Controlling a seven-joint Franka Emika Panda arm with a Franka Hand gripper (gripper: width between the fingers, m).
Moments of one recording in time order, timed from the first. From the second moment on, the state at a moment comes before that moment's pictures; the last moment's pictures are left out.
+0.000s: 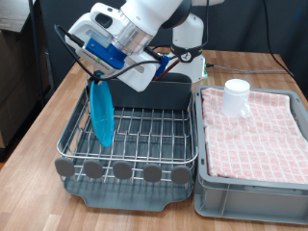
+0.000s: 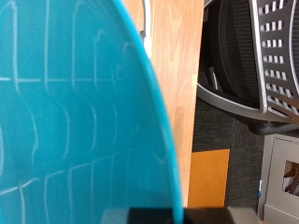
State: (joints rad) arm 0.19 0.08 -0.48 -2.27 -0.96 2.45 1.13
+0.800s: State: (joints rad) arm 0.19 0.08 -0.47 -2.30 -0.97 2.48 1.17
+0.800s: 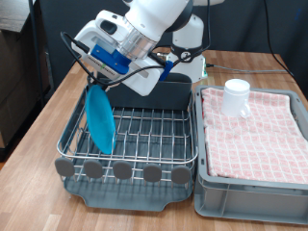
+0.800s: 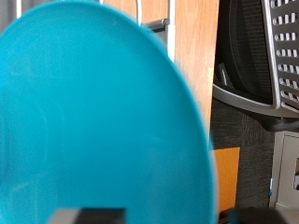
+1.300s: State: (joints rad) arm 0.18 0.07 -0.47 -2.29 -0.72 2.57 0.95
